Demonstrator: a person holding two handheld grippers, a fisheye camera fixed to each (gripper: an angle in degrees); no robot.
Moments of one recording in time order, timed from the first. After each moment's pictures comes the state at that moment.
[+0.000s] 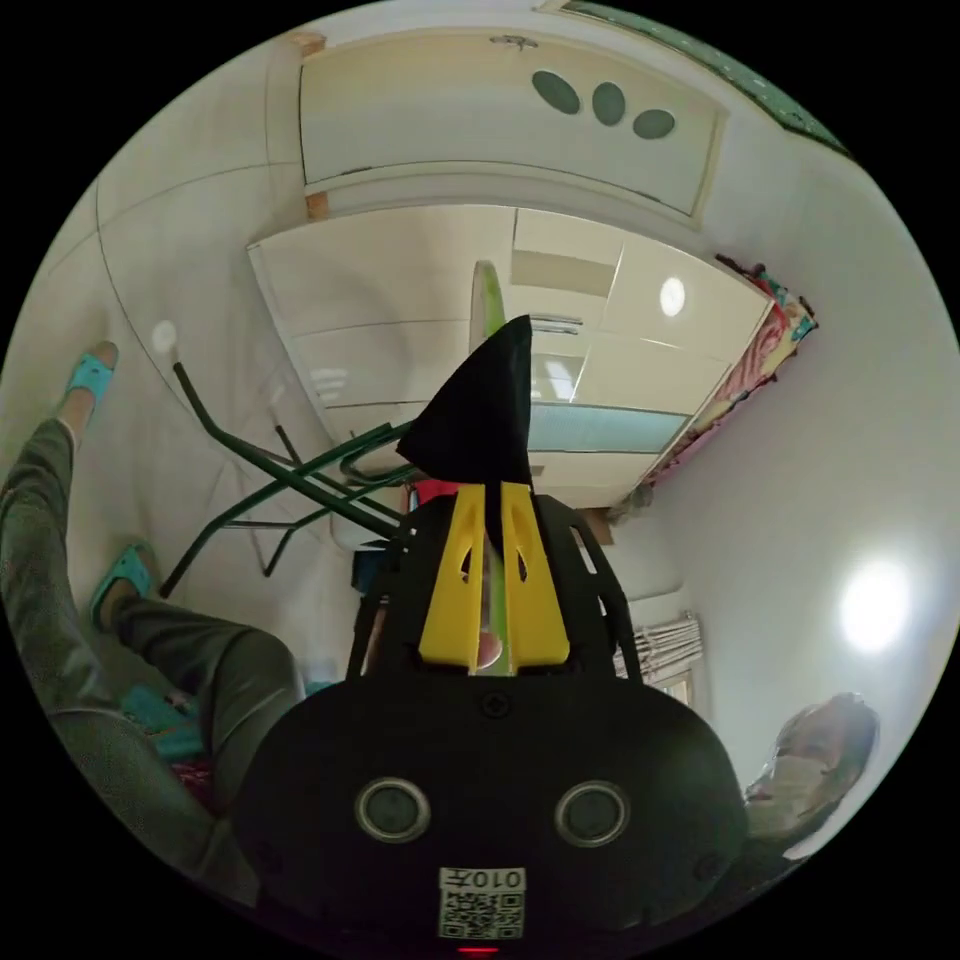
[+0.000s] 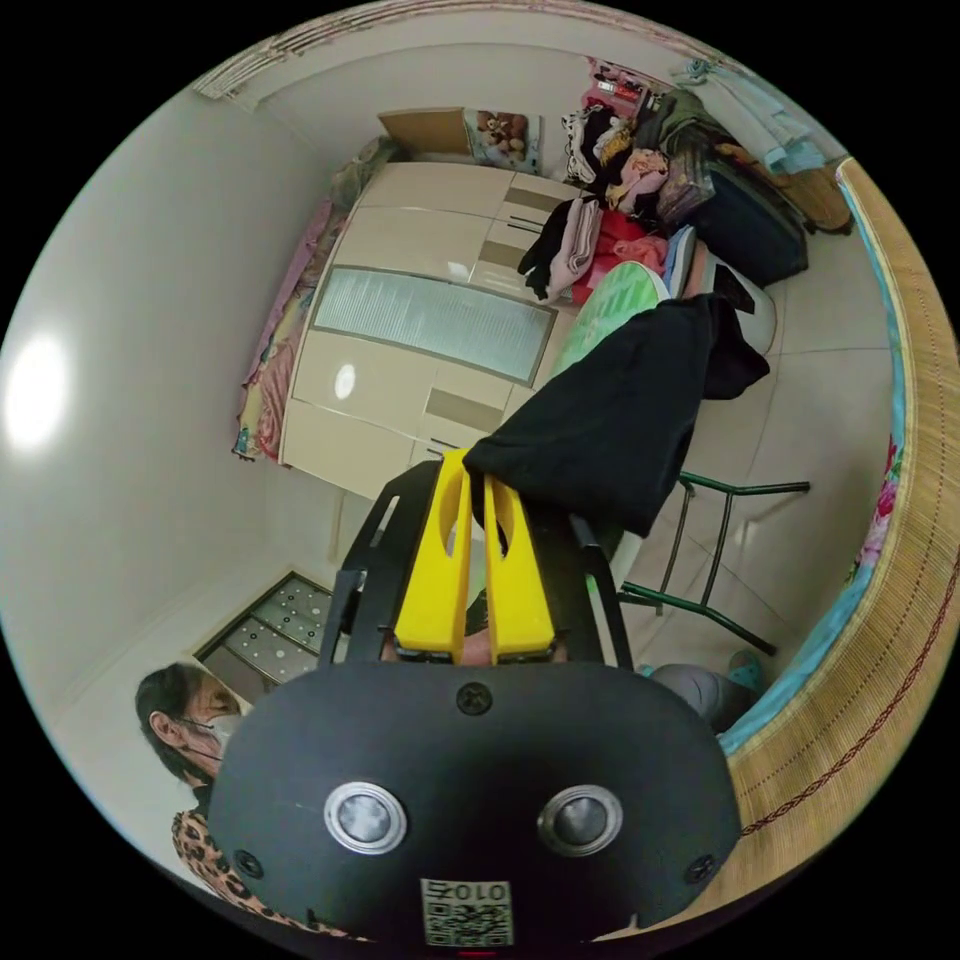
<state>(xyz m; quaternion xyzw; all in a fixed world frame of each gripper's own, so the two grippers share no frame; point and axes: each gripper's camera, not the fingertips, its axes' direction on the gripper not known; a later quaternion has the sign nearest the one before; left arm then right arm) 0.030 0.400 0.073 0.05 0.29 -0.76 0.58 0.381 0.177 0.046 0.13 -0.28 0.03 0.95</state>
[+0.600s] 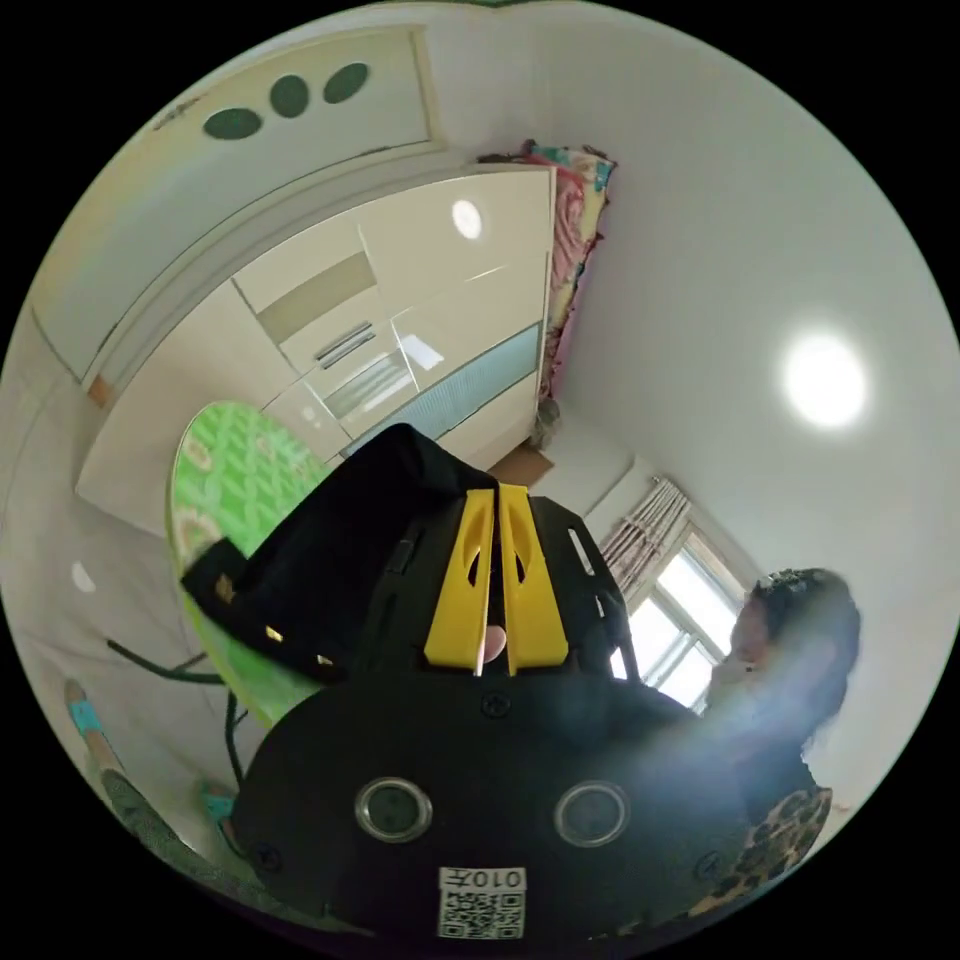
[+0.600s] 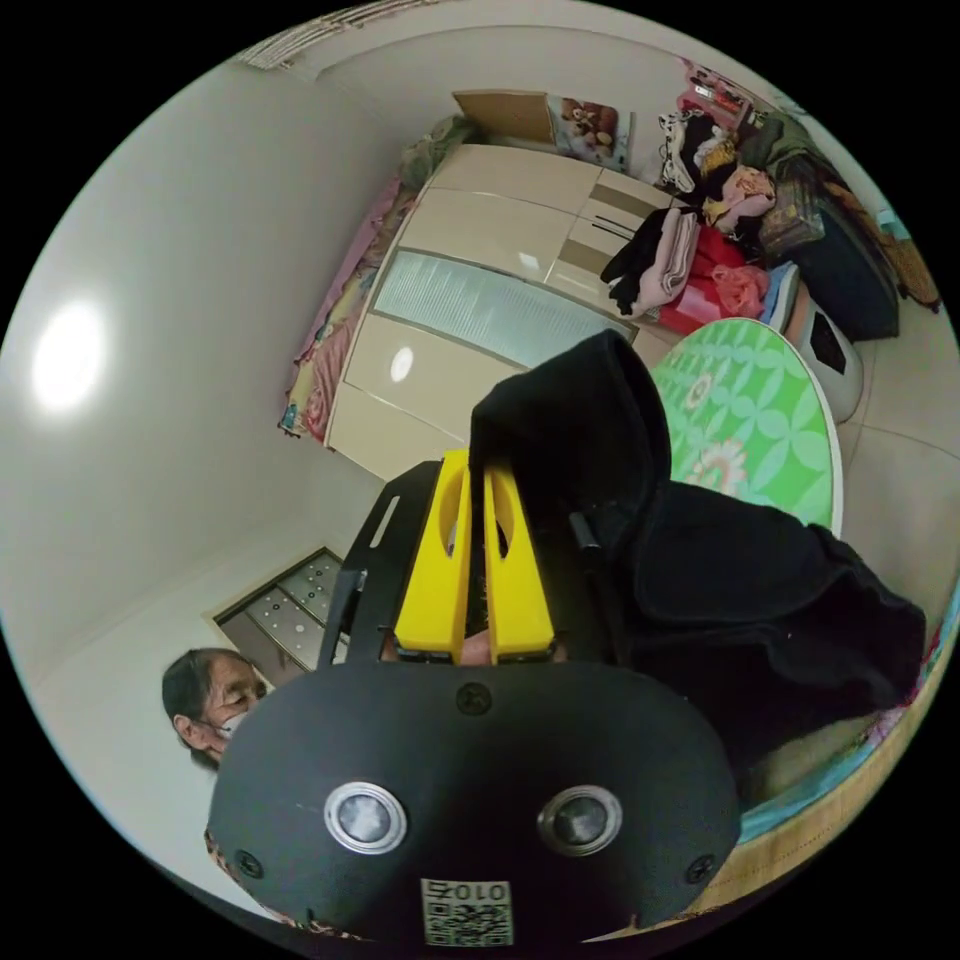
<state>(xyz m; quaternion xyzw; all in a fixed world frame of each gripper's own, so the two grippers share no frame) -0.124 0.157 0.064 0.16 0.33 -0.52 0.77 0.302 -0.016 0.058 0.13 -0.33 -0.04 0.93</state>
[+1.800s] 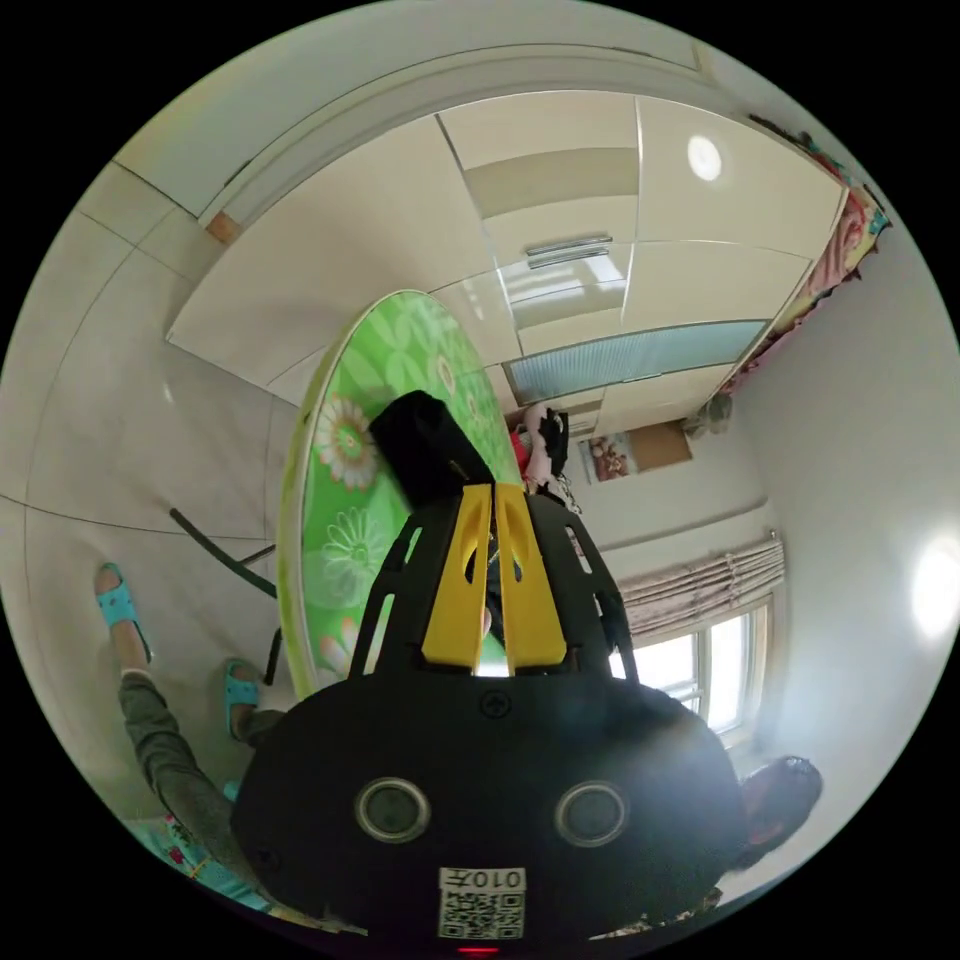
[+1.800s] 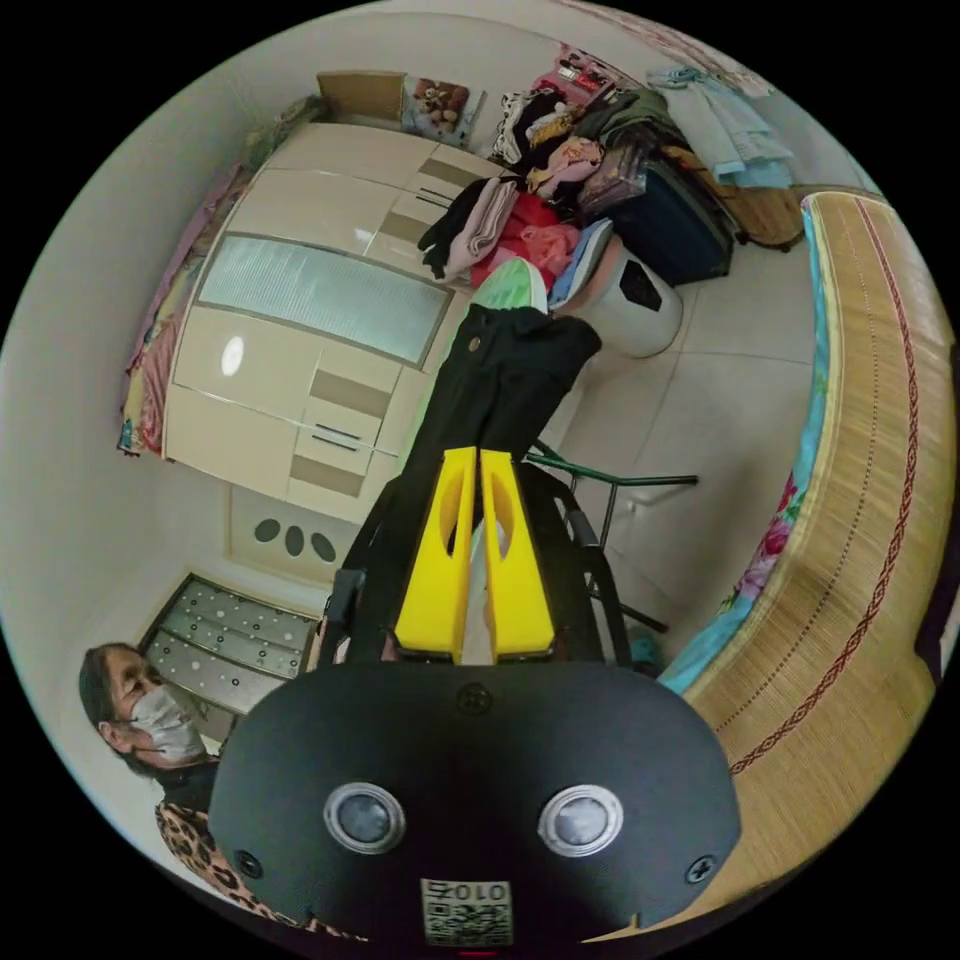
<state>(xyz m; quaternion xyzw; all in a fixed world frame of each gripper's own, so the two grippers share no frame) -0.214 0.212 0.295 -0.09 0.34 -0.65 0.67 0.416 0.027 -0.026 0.06 -0.13 0.05 0.99</state>
